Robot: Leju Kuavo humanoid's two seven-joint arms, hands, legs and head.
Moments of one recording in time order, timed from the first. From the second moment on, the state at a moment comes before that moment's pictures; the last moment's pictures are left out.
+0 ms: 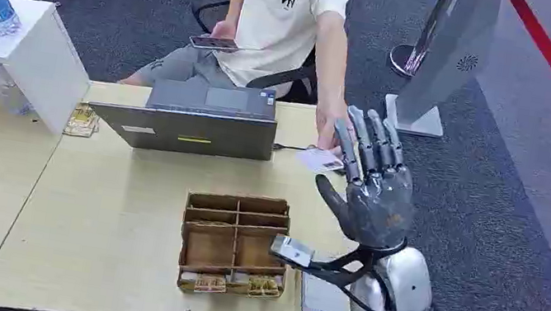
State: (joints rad) left arm -0.04 -0.12 0.08 -0.21 -0.25 0.40 0.18; right arm -0.19 0.25 0.03 -1.60 1.37 -0.69 -0.69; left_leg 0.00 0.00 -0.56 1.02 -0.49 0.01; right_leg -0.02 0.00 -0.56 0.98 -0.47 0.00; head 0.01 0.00
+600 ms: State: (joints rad) left arm -0.04 -0.13 0.08 -0.21 -0.27 0.39 0.21; right arm -0.19 0.25 0.01 -1.54 1.42 -0.69 -0.63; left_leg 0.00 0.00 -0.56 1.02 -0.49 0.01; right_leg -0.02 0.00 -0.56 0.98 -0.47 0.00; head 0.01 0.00
